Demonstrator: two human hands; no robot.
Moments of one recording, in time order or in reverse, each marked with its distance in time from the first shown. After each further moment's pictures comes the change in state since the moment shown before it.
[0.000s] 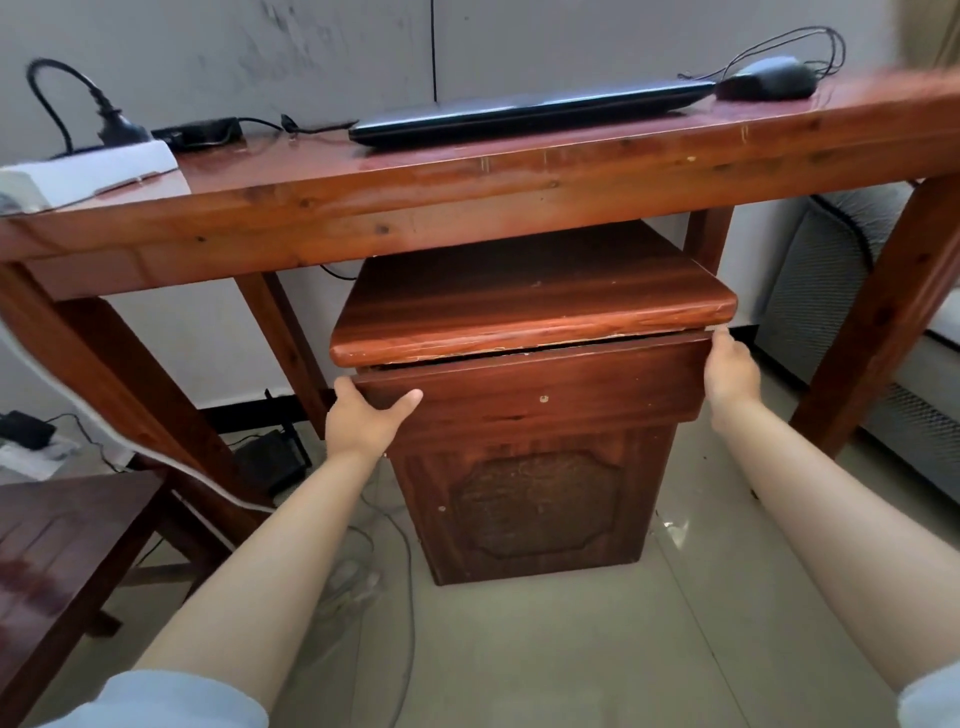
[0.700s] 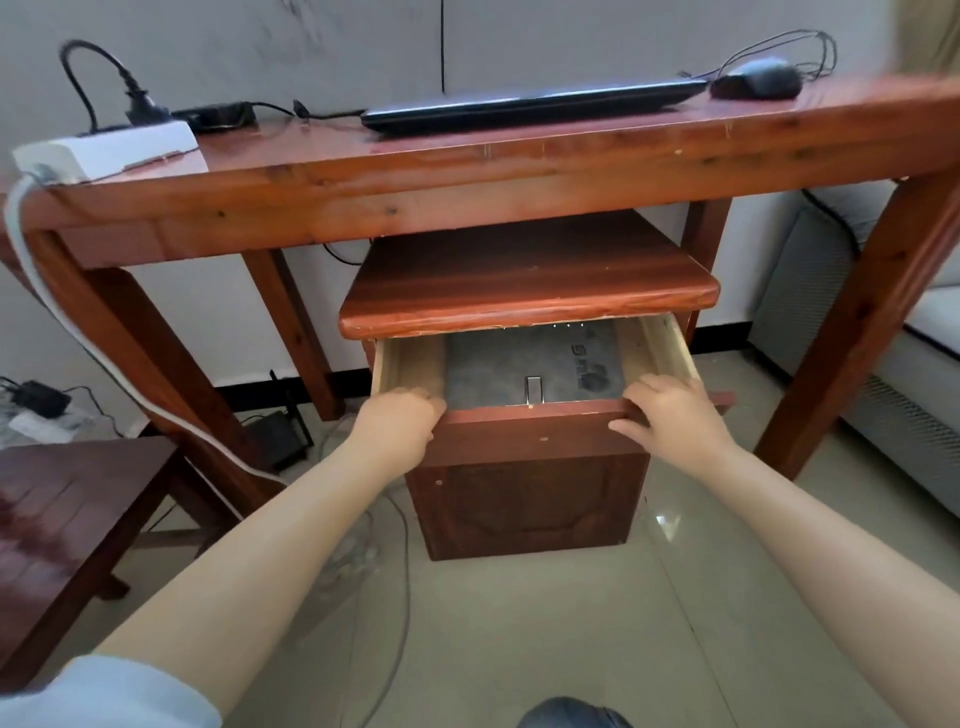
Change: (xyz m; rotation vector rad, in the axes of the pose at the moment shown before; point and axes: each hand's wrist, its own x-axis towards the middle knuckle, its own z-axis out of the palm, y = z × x) left_hand -0.058 0.014 -0.011 1.193 -0.326 0.751; right_hand -0.061 0.032 -0.033 -1.114 -0.410 -1.002
